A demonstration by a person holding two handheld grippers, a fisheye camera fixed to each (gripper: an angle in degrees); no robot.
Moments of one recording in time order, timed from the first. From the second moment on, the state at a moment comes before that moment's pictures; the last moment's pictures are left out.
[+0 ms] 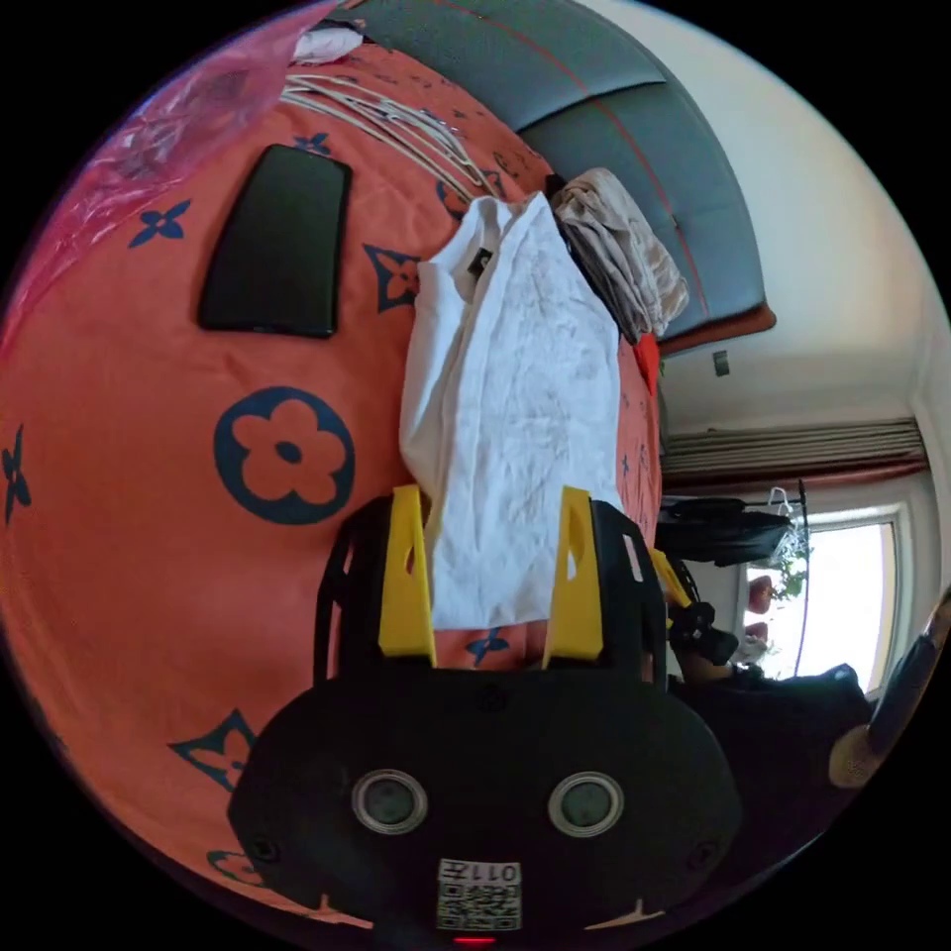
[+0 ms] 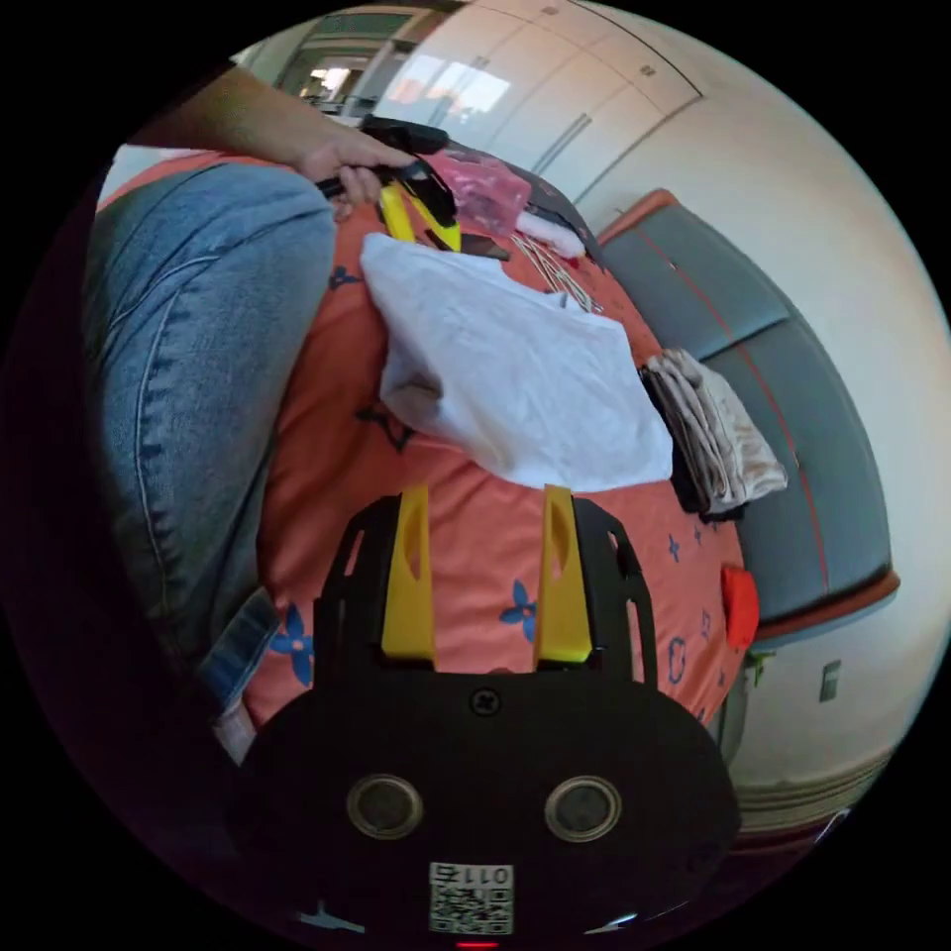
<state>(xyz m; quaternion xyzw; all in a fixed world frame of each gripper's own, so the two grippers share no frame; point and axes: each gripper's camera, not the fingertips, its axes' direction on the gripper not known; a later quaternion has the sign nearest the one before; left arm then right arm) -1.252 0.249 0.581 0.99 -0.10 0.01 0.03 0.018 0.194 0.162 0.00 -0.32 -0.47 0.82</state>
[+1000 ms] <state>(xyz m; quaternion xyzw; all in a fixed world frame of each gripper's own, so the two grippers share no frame) -1.241 0.385 0.702 0.99 -0.05 0.01 0.09 0.046 0.266 0.183 -0.18 -0.49 -0.40 0.76</state>
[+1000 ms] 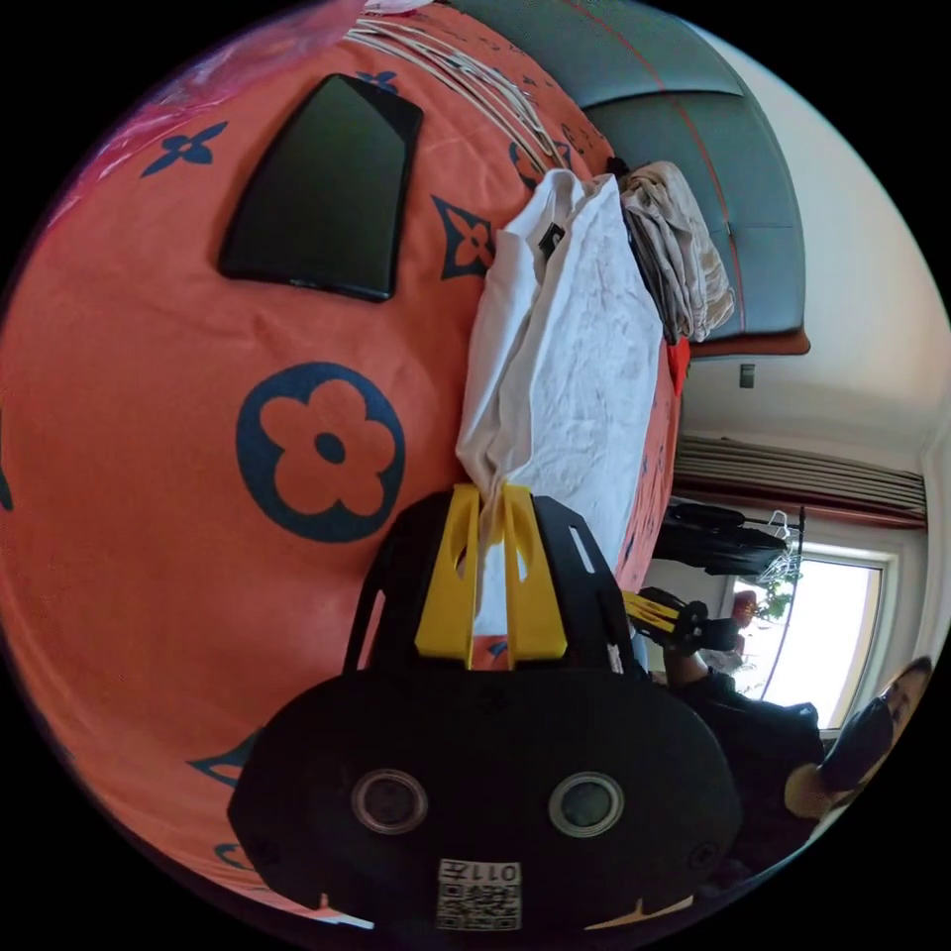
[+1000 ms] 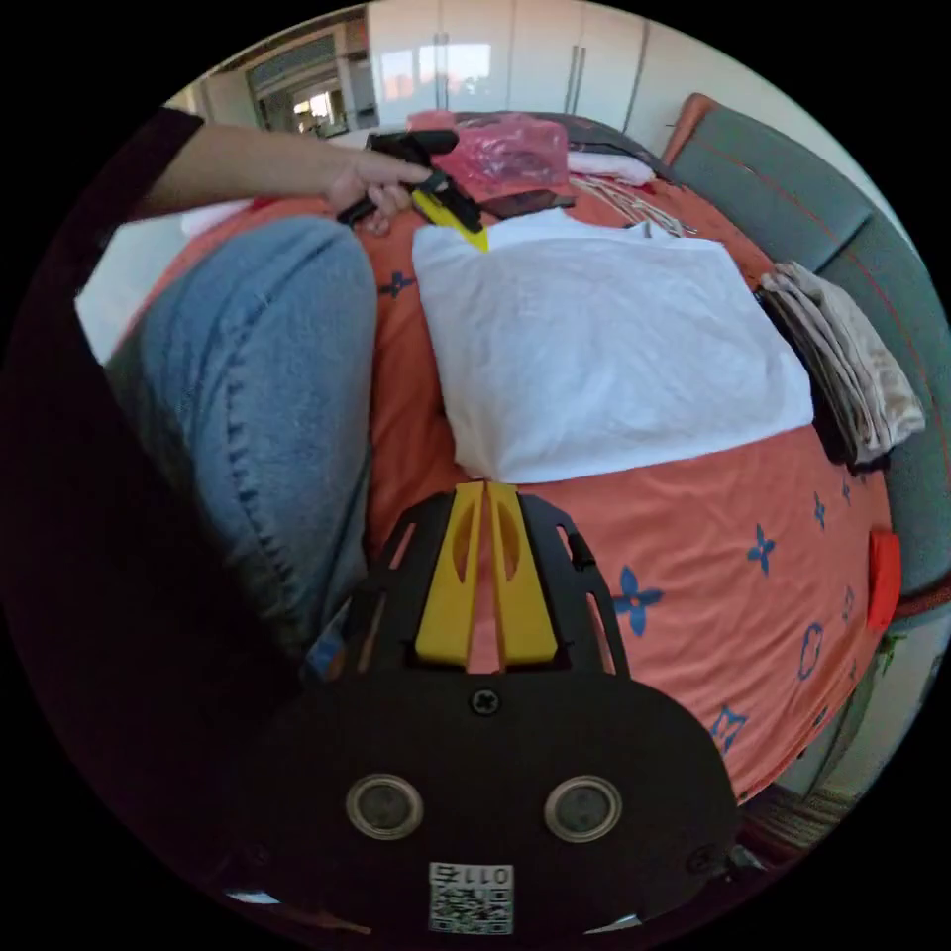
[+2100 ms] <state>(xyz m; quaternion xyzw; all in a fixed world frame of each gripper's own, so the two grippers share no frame) -1.190 0.388 0.799 0.96 -0.04 0.21 0.17 0.225 0.087 0.242 -0.09 -0.51 -0.43 0.74</state>
